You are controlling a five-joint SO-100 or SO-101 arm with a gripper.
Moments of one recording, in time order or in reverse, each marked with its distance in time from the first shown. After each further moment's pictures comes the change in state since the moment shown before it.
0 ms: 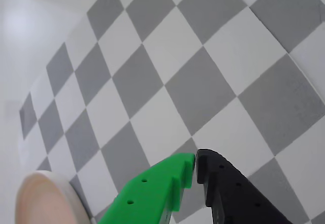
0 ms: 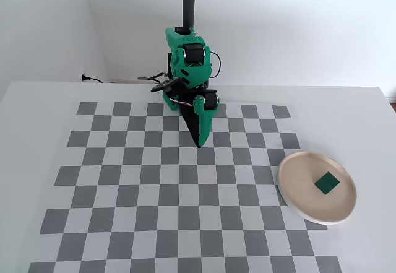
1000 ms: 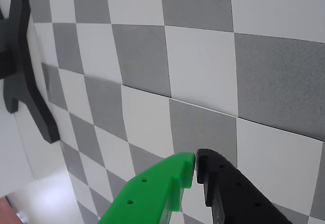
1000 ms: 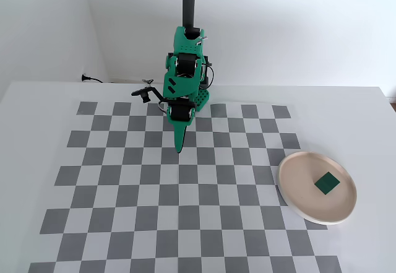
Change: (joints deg) arm 15.4 -0.1 7.6 -1.2 35.2
